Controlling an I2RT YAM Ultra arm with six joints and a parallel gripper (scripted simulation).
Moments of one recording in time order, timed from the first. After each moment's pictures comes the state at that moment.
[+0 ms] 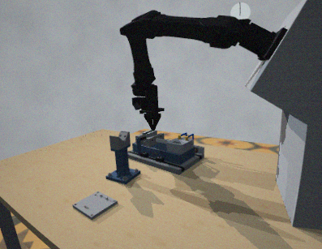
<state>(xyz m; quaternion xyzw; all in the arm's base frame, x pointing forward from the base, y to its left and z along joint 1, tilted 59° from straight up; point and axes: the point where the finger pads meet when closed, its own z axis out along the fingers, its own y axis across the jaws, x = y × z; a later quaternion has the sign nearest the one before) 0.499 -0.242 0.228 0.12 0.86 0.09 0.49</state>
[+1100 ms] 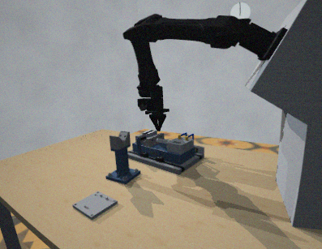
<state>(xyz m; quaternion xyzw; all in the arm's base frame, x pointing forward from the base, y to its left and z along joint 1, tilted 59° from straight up) 0.495 -0.260 0.208 0.12 0.86 0.11 0.48</state>
